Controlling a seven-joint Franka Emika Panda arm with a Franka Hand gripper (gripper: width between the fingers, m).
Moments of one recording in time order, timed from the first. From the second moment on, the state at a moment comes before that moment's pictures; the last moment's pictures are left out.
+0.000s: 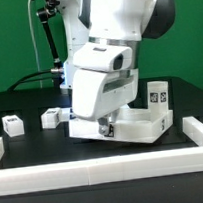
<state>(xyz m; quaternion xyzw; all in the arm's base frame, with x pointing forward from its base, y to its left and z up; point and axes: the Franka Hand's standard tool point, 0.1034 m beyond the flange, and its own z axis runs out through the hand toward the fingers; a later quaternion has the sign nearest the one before) 0.549 0.000 0.027 0.86 0.50 -0.04 0.07</state>
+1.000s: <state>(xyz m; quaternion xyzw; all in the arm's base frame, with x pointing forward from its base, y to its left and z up) 0.582 0.015 0.020 0.75 0.65 -0.06 0.09</state>
